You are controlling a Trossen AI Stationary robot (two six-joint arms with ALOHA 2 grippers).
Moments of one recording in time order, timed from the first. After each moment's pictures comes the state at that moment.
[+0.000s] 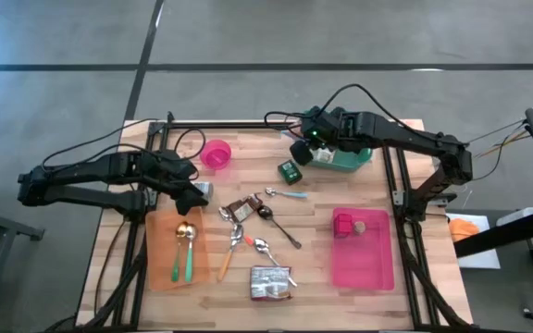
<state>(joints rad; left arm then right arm) 0.14 0.81 0.79 -0.79 0.20 -0.63 -0.23 1.58 1.66 -1.04 0.48 0.46</state>
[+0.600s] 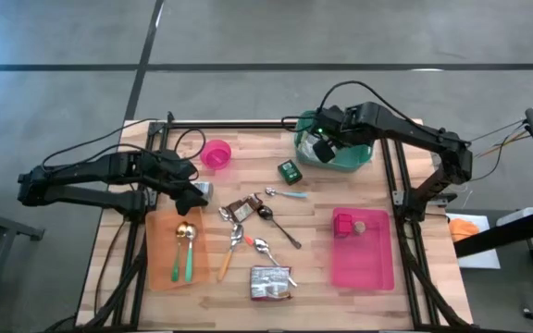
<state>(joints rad) 0.14 0.81 0.79 -0.80 0.20 -0.62 -0.33 1.59 1.66 -1.45 0.50 0.58</state>
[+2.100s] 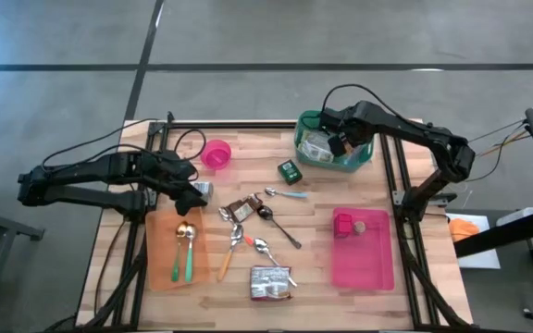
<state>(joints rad) 0.14 0.81 0.79 -0.81 0.20 -0.63 -0.53 1.58 1.39 -1.42 0.58 0.72</state>
